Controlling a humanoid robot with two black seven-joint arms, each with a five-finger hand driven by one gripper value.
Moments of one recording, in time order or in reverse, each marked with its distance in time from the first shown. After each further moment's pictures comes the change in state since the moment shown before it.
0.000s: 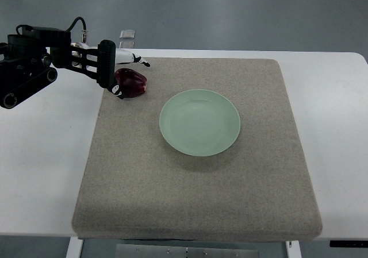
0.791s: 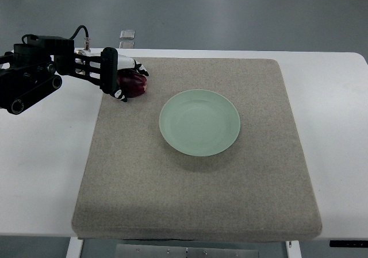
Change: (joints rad) left arm 0.029 -0.033 0.002 0.040 0.005 0.014 -0.001; right arm 0.000 0.000 0.000 0.000 0.000 0.000 0.000
